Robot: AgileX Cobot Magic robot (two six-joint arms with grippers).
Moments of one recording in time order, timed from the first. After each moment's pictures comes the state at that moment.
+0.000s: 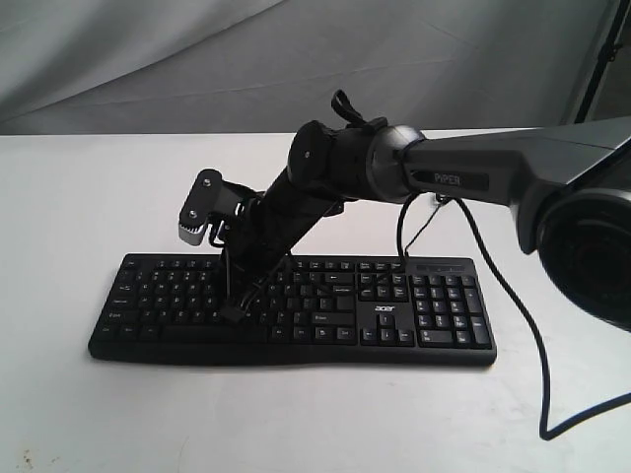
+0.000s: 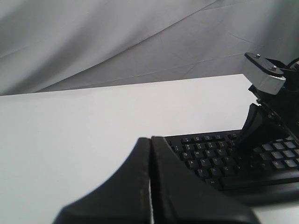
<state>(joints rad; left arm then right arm) -0.17 0.00 0.00 0.04 0.26 -0.02 0.66 2.34 -1.74 0.61 0.71 -1.18</state>
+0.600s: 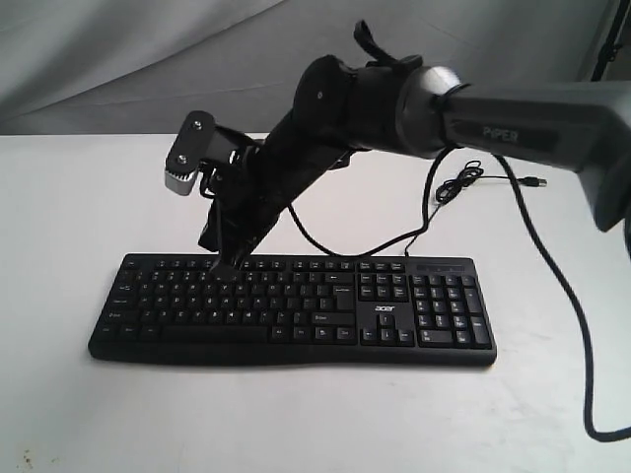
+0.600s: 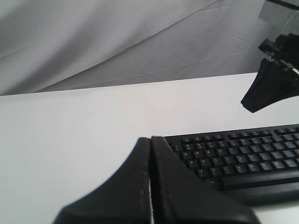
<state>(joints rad) -0.17 0.00 0.00 0.04 0.26 -0.02 0.66 2.18 -1.74 0.59 0.77 -1.14</state>
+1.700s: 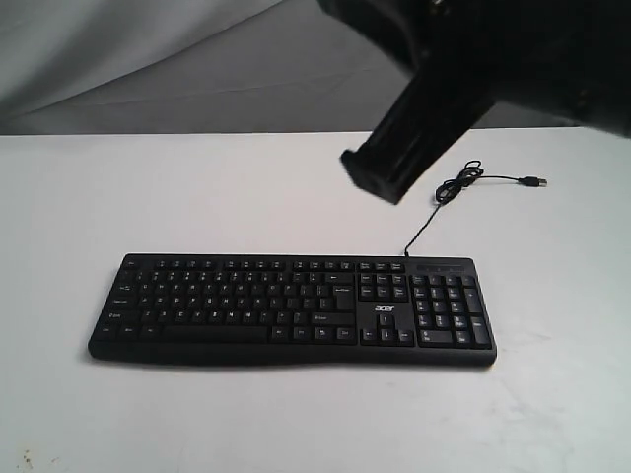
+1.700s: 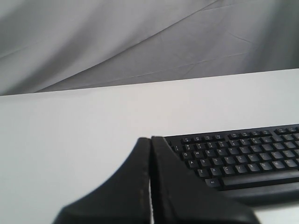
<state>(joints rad) -0.17 0.00 0.00 0.04 0.26 -0.02 0.84 1.06 -0.91 0.51 -0.03 -0.96</state>
